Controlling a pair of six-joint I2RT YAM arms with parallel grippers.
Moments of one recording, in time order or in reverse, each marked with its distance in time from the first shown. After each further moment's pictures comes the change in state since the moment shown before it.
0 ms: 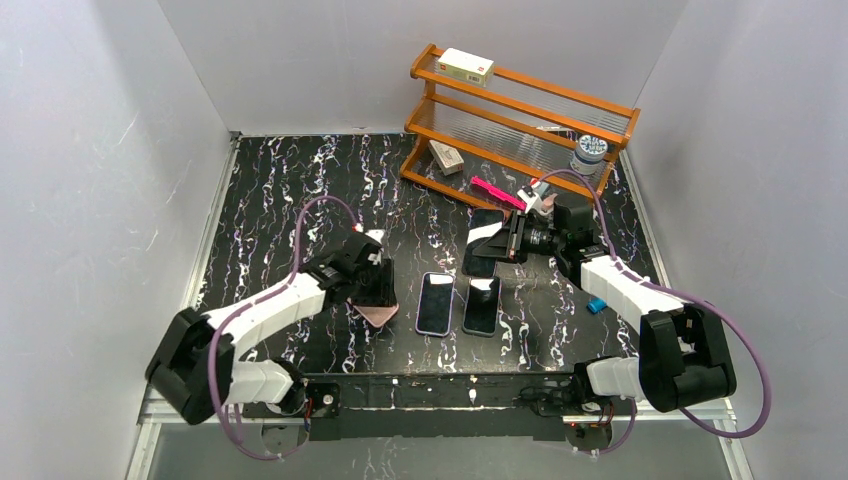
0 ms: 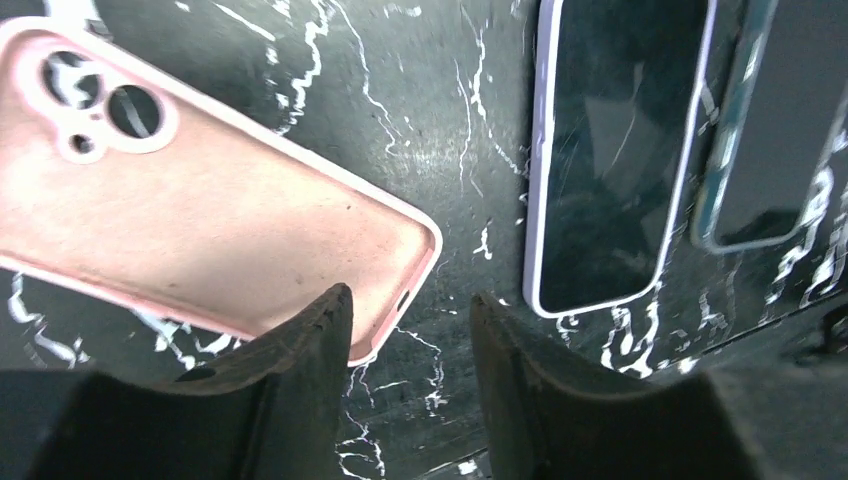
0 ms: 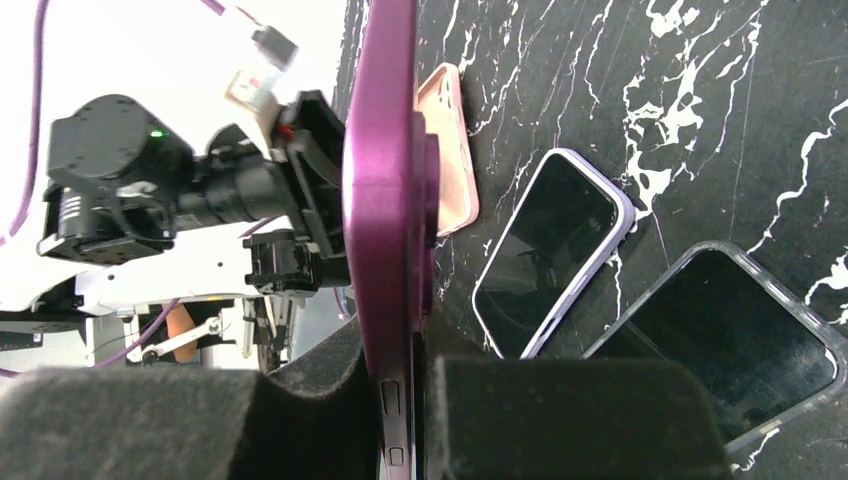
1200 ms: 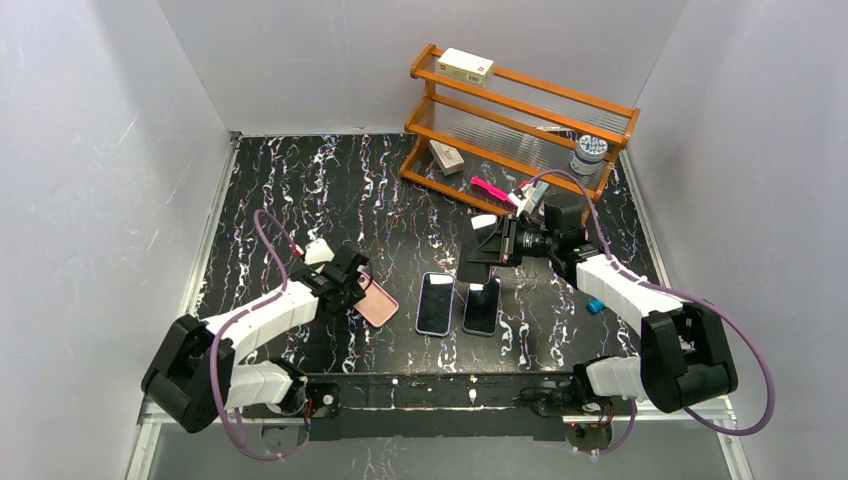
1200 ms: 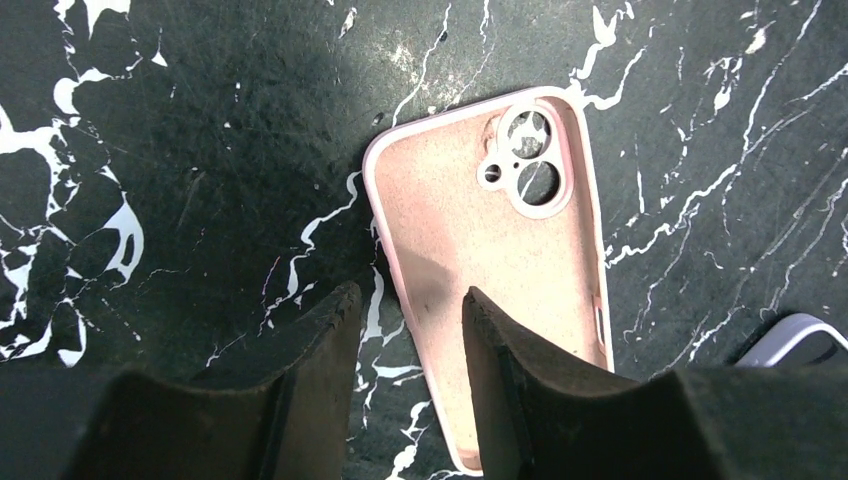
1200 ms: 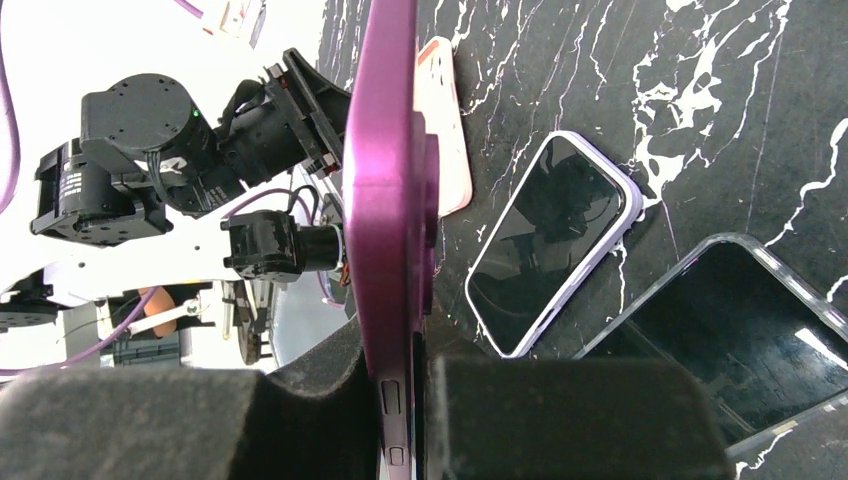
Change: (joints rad) left arm 0.062 -0.096 -0.109 -0.103 -0.502 -0.565; right arm 0.056 0.002 0.022 -0.084 0.033 -0.062
